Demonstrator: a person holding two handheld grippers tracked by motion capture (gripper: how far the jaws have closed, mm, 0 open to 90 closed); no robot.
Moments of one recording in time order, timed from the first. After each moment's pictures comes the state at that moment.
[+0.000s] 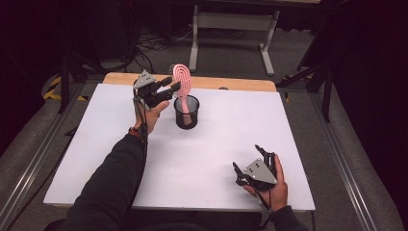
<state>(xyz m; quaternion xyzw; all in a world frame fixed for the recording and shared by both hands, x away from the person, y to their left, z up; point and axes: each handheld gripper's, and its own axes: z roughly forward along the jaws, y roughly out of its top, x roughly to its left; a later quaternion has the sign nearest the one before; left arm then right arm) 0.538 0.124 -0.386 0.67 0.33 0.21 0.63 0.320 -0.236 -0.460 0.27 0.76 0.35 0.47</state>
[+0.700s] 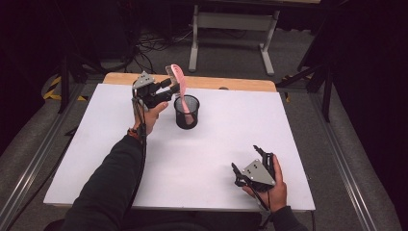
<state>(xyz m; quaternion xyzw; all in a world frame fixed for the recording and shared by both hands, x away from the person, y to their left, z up) 0.536 0.128 -0.386 0.68 0.33 0.20 0.62 0.318 -0.232 -0.460 0.26 0.76 0.35 0.47</state>
